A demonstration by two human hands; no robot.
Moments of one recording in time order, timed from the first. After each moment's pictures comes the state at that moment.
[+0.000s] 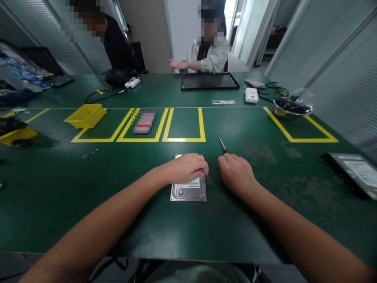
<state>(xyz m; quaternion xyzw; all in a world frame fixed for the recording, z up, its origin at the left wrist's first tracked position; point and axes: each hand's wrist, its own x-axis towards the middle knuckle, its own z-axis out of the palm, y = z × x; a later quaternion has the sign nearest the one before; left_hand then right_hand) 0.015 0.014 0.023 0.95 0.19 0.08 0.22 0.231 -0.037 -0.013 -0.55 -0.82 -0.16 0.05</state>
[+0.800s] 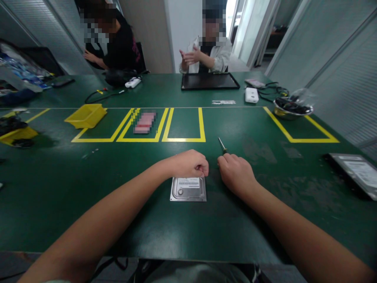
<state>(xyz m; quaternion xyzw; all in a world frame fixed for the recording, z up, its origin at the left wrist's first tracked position) 0.029 0.025 0.039 0.93 0.22 0.01 0.28 0.232 -0.036 -0.015 -0.55 -0.82 -0.16 0.06</state>
